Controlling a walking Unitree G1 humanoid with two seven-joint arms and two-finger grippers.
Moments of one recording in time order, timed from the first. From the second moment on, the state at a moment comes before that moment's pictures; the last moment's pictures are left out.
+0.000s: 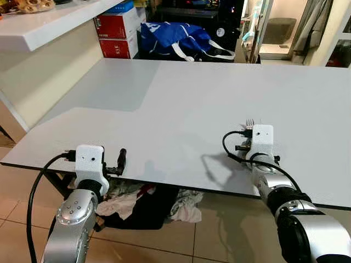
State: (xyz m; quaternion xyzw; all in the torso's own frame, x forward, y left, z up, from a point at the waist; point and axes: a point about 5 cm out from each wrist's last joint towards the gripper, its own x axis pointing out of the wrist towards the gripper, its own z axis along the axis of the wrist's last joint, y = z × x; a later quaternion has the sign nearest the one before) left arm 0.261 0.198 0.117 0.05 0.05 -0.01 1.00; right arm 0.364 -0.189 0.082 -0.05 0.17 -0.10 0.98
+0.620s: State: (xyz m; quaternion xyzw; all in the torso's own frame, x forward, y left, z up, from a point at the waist) left arm 0.260 0.199 0.116 0.05 0.06 -0.01 1.00; right arm 0.364 -0.193 0.083 -0.07 0.16 -0.11 0.98
